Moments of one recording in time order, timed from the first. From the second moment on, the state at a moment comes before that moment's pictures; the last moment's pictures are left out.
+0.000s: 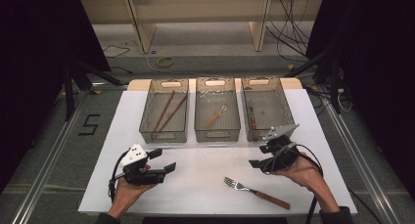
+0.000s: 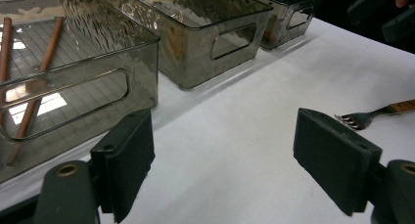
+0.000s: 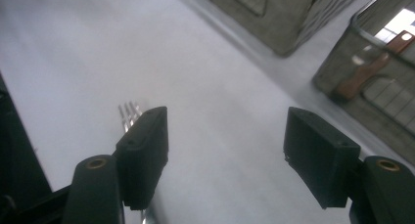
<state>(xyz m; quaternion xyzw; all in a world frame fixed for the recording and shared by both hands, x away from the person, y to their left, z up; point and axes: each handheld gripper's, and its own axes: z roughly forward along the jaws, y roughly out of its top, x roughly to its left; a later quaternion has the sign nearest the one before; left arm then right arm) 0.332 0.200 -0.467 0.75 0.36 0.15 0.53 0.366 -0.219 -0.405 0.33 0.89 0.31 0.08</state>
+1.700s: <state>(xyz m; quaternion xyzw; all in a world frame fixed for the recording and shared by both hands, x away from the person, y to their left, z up) 0.332 0.201 -0.466 0.75 0.36 0.15 0.54 0.315 -0.209 -0.451 0.26 0.96 0.13 0.03</state>
